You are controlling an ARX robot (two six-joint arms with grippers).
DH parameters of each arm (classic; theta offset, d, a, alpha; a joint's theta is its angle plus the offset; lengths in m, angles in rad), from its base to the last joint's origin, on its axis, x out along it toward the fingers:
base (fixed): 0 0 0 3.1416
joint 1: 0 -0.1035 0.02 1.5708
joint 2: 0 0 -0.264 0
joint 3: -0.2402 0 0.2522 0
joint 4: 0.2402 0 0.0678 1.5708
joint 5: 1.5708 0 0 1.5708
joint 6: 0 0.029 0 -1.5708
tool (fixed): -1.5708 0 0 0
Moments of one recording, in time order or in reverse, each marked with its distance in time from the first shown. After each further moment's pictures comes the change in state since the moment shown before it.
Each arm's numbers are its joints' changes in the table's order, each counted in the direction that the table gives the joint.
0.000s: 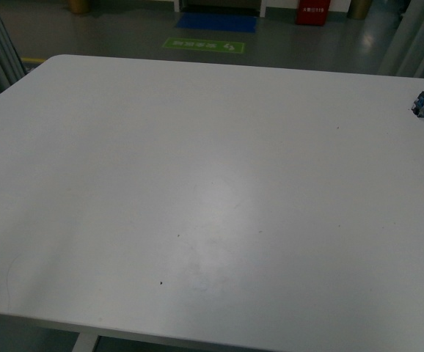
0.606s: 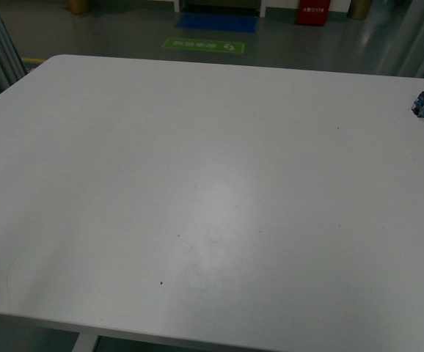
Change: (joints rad) left arm 0.000 0.000 0.000 0.000 0.000 0.000; right arm 0.000 -0.209 0.000 0.206 0.000 0.000
